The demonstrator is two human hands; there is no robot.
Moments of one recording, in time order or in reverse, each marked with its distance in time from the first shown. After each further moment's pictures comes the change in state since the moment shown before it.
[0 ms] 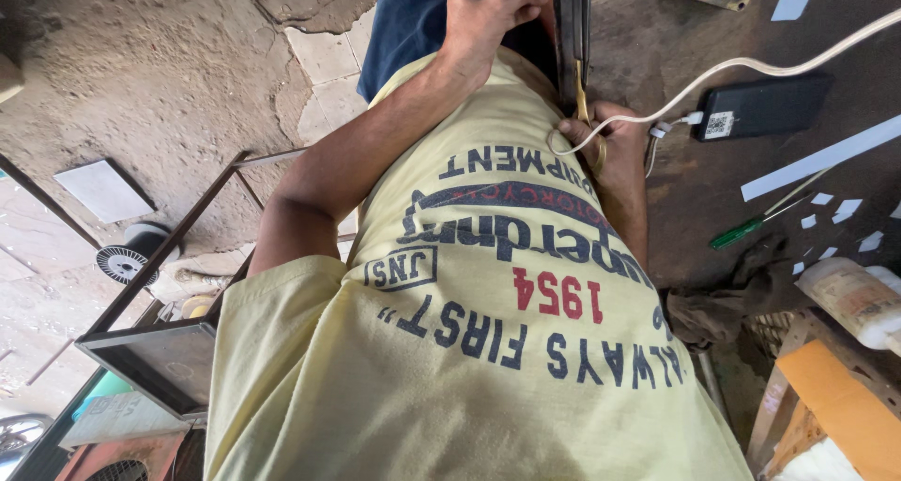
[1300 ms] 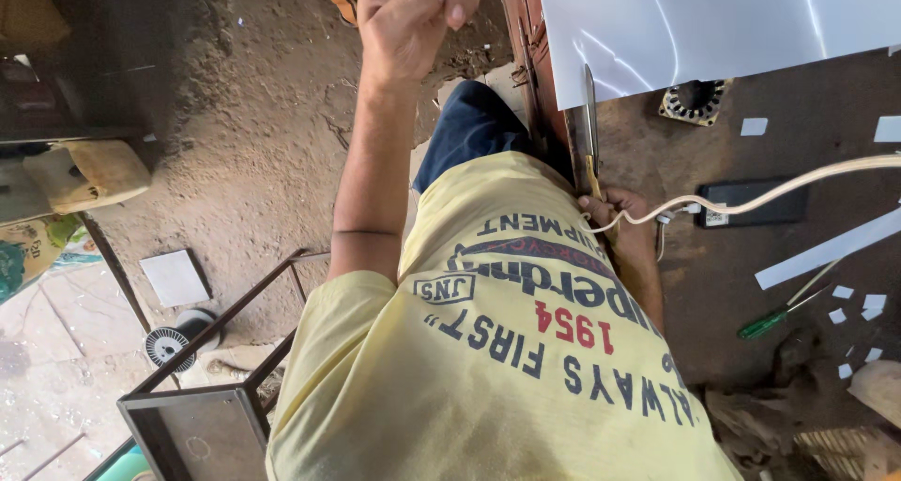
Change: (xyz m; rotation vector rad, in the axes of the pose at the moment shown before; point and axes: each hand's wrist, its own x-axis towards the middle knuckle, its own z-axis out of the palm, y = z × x) left_hand 0.025 0.214 -0.024 -0.156 -0.532 0.598; right_hand 0.013 0.020 -0.003 0.083 0.026 0.125
